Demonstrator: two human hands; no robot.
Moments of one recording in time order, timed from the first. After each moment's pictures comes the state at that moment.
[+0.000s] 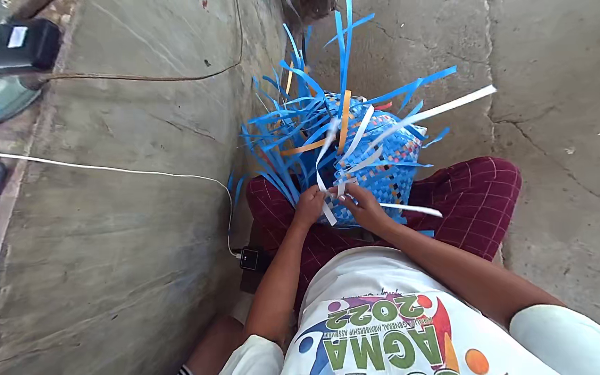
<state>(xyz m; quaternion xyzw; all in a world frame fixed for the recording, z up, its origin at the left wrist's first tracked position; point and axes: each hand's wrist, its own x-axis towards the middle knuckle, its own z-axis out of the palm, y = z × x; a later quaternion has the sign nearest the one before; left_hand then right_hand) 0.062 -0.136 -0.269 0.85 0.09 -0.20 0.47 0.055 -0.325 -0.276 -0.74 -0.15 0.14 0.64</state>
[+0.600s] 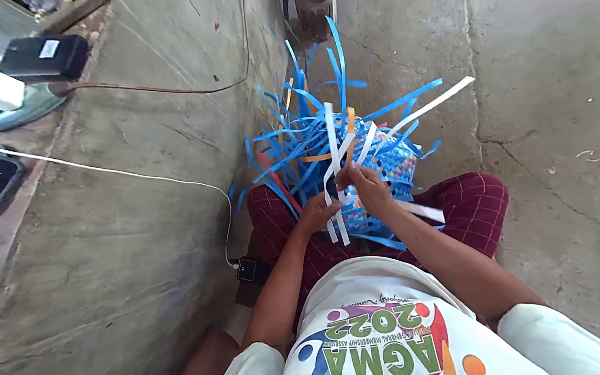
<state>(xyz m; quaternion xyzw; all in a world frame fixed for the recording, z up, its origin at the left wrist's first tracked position) 0.068 -0.139 -0.270 0.81 -0.05 -0.19 0.55 0.104 -0.324 -0.197 -0.70 -0.10 0.14 0.70</state>
